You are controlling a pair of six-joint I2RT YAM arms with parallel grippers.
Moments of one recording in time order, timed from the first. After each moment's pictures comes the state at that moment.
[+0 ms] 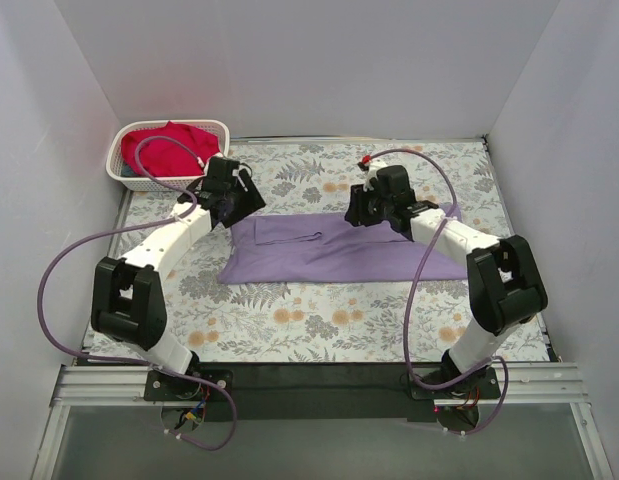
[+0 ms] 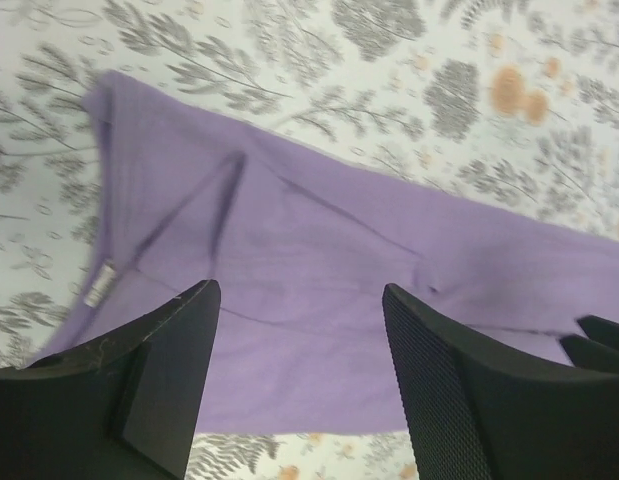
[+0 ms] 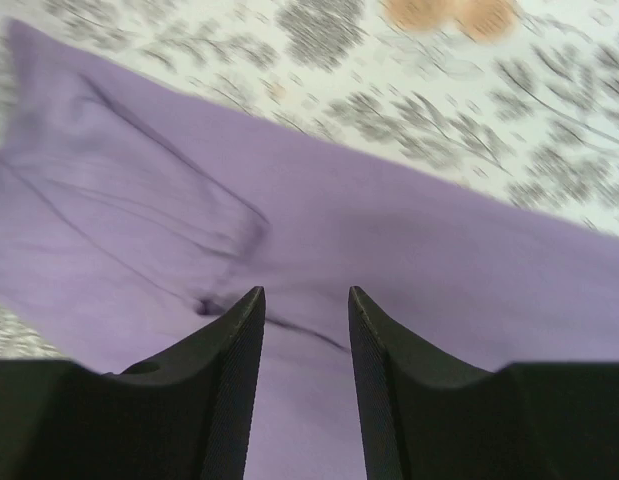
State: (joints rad) left arm -0.28 1.62 1.22 -0.44 -0.08 -0.73; right arm 0.44 1.71 1.12 -0.02 -0.27 0.23
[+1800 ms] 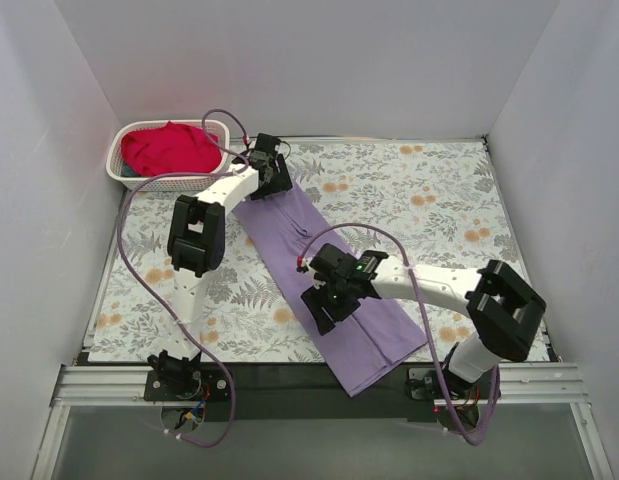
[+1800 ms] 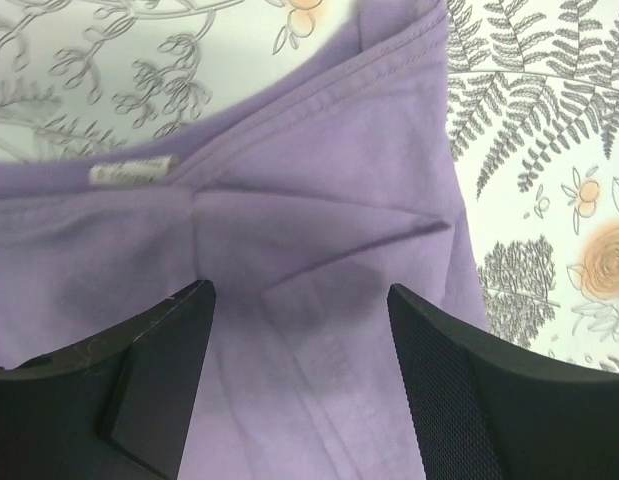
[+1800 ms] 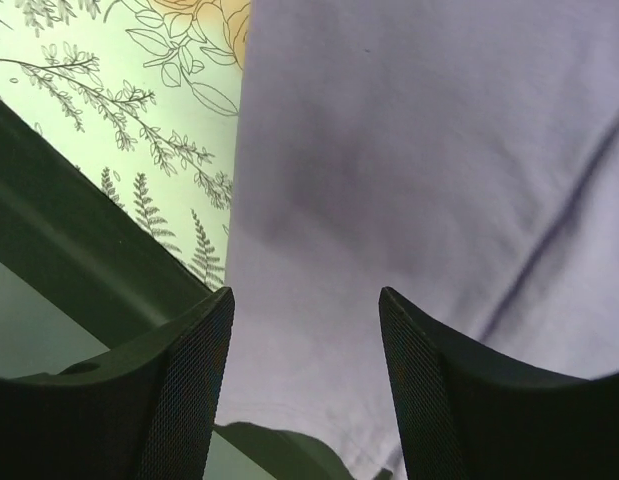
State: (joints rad) left arm -0.35 2.37 1.98 -0.53 -0.18 -0.57; right arm 1.03 1.61 1.00 -0.61 -0.24 0.31
